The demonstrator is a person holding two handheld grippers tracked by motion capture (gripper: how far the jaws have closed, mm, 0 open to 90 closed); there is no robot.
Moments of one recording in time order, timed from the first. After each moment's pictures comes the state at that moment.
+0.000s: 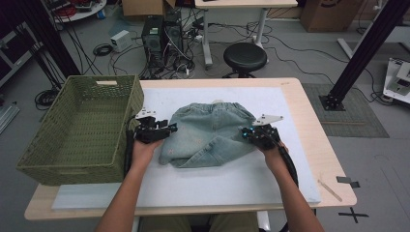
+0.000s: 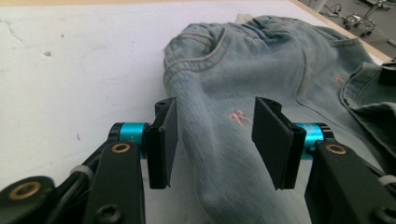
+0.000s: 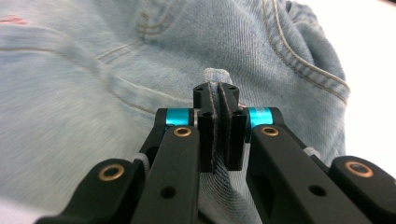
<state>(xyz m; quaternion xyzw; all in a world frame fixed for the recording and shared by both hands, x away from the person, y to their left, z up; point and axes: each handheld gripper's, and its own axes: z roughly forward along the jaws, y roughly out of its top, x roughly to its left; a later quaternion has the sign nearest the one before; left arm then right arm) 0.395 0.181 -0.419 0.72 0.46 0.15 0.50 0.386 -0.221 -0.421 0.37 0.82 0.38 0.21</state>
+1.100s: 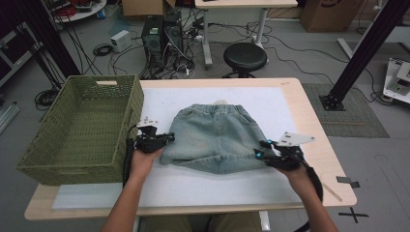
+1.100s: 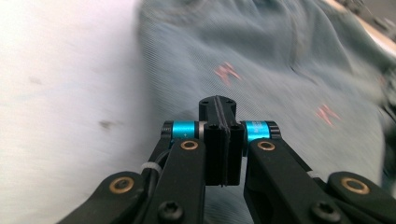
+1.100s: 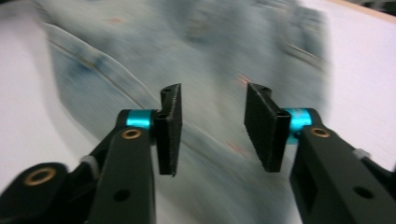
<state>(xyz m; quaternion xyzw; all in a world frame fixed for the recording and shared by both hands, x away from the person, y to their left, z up) 0.378 0.181 -0.428 0.73 0.48 0.12 0.48 0.324 -0.262 -0.414 0.31 0.82 0.45 0.17</state>
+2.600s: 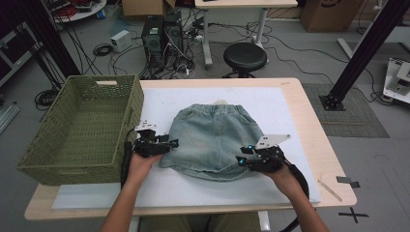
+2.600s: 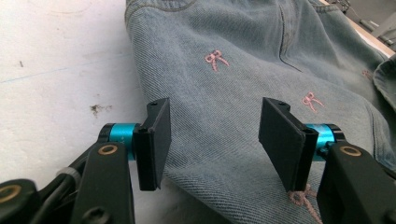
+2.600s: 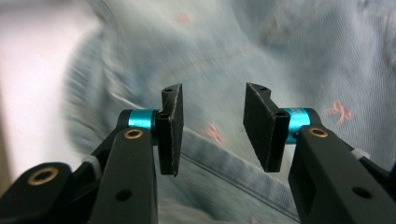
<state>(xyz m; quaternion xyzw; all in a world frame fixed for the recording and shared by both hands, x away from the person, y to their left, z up) 0.367 0.181 -0.436 0.74 0.46 0.09 0.48 0.323 -0.219 -0.414 0.27 0.86 0.41 0.11</state>
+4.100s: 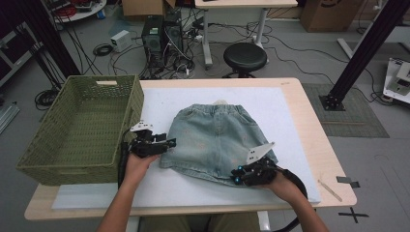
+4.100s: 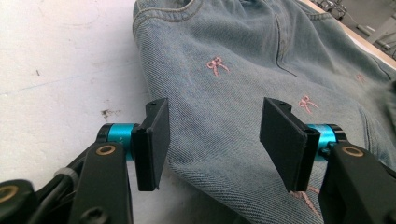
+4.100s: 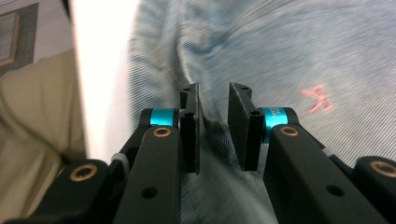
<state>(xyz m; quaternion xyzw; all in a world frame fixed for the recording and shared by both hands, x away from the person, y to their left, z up) 0.363 0.188 -0.431 0.73 0.45 0.10 0.50 0.308 -0.207 -0.437 0.17 0.91 0.38 0.00</state>
